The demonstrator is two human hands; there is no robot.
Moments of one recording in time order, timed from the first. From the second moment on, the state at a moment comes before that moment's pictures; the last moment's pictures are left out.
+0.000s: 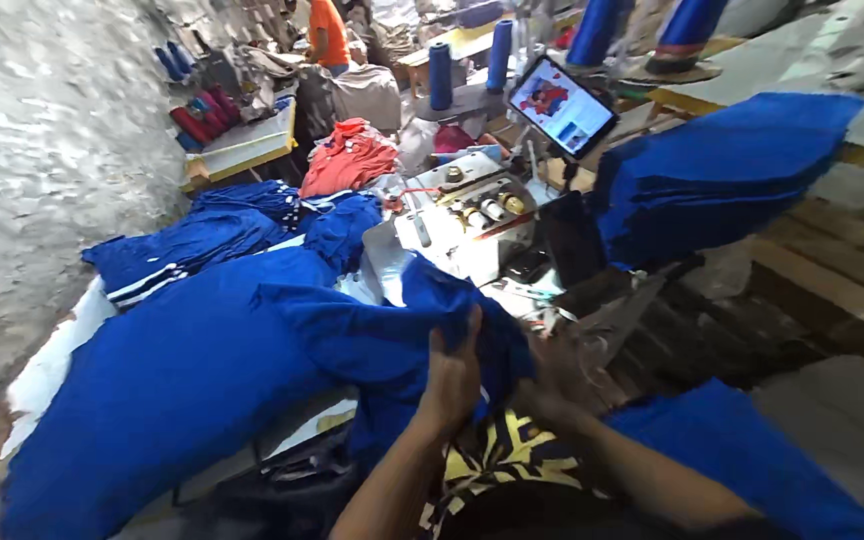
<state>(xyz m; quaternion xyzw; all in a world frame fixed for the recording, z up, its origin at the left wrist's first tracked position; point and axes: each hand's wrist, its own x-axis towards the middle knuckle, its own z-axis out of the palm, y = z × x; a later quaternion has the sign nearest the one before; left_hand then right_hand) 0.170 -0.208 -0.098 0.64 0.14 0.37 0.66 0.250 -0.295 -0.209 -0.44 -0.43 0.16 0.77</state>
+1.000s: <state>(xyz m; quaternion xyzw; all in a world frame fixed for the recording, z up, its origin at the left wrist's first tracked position) 0.333 -0.308 -0.365 0.74 0.23 -0.41 0.48 0.216 -0.647 -0.410 -0.82 -0.13 0.54 0.14</state>
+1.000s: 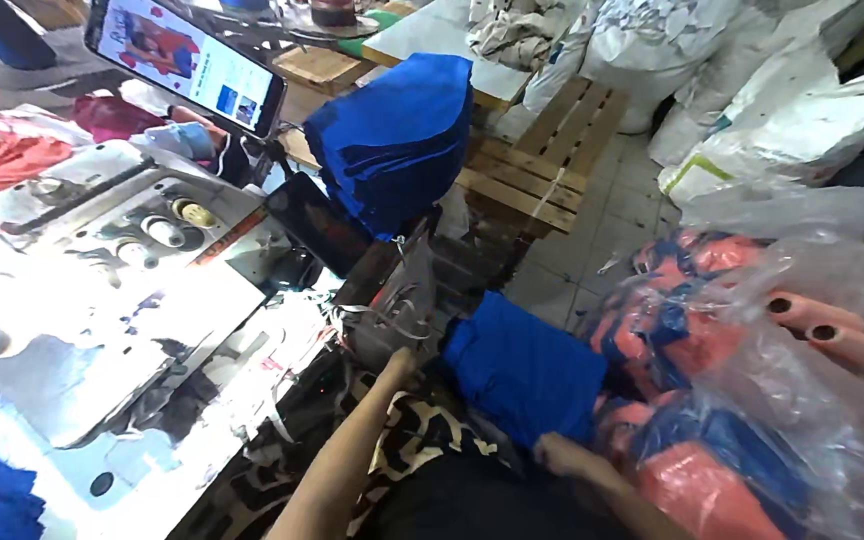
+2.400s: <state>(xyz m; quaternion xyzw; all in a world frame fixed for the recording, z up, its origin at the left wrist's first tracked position) 0.083 -0.169 -0.264 0.72 0.29 -0.01 0.63 0.466 -0.467 -0.414 -0.91 -0.02 0.40 0.10</state>
